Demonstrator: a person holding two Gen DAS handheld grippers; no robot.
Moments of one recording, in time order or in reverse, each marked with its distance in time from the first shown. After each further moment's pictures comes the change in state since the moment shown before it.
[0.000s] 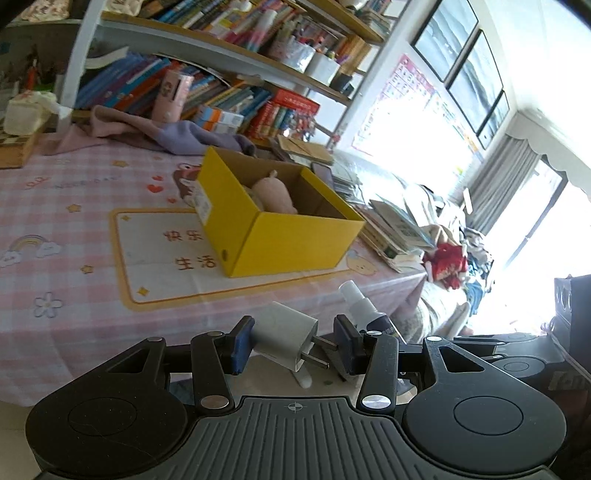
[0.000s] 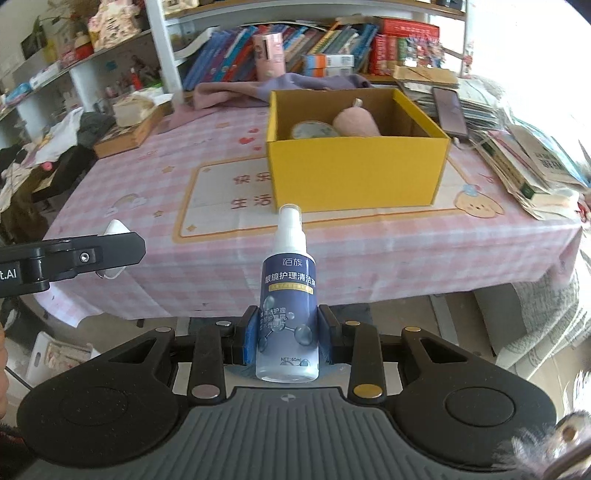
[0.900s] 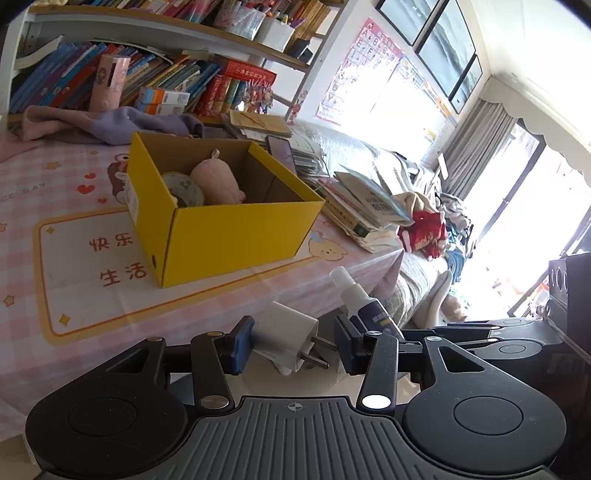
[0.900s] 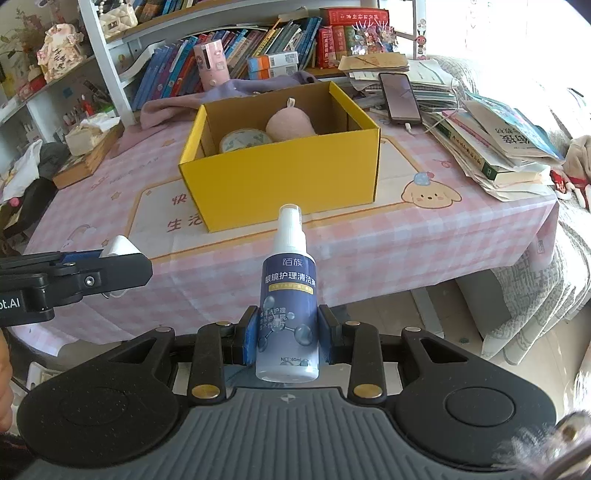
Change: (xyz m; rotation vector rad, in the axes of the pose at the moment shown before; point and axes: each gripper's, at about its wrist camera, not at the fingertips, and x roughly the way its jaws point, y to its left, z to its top) left arm 0.075 -0.043 0.025 0.082 0.086 -0.072; right arm 0.011 -0.076 0.019 0.107 -0.002 -0.044
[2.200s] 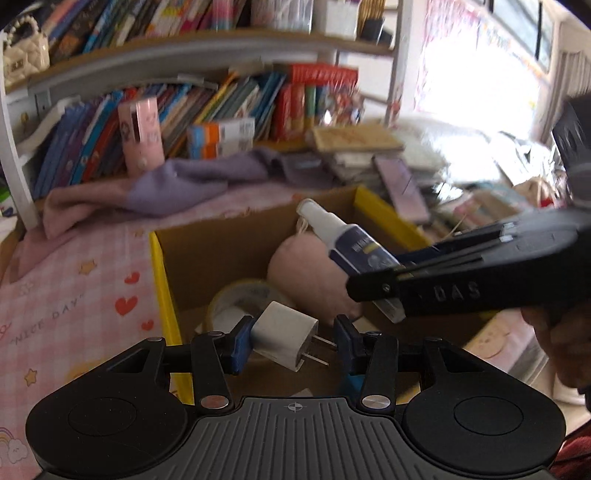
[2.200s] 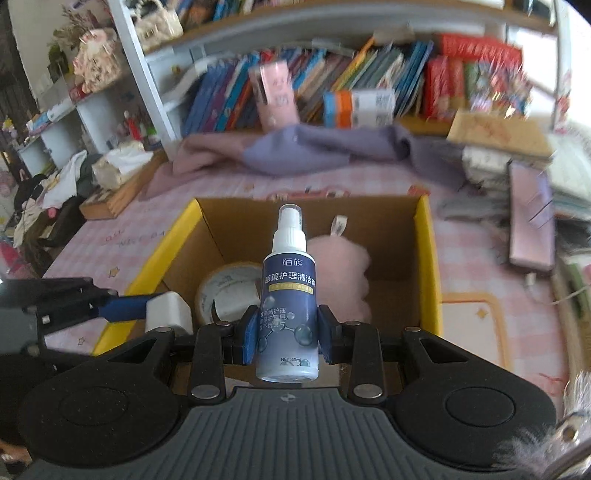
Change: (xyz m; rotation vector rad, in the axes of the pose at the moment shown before) left arm 0.175 0.032 0.138 0.125 0.027 0.442; right arm 0.197 -0.056 0.232 -0.232 -0.005 0.337
